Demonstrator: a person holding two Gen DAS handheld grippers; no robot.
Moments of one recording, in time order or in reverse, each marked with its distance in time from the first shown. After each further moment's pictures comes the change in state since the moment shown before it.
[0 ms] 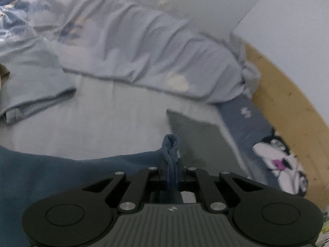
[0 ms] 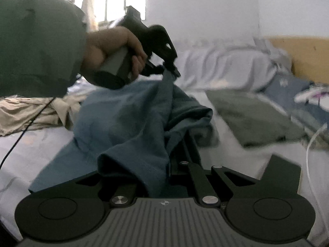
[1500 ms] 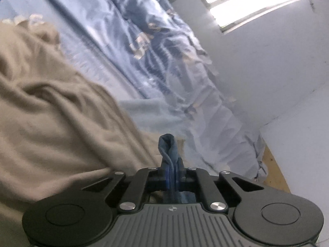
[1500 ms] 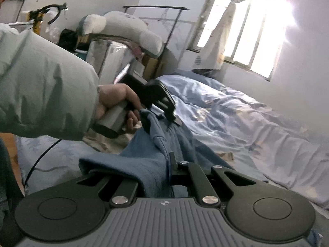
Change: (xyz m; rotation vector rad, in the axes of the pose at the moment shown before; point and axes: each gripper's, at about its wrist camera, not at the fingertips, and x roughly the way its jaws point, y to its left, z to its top) left arm -0.292 0.368 0.002 -0.399 -0.344 -0.091; right arm -0.004 0.304 0.064 -0.555 -0.212 0.376
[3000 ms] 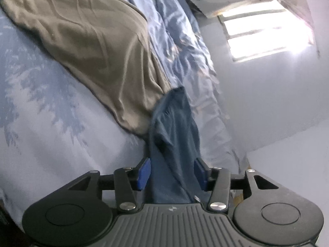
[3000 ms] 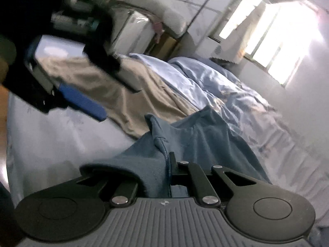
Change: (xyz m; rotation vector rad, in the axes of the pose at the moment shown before) left arm -0.201 0.045 -0.157 -0.283 -0.114 -0.020; right arm 0.077 0.079 -0.024 -0.176 0.106 -0.003
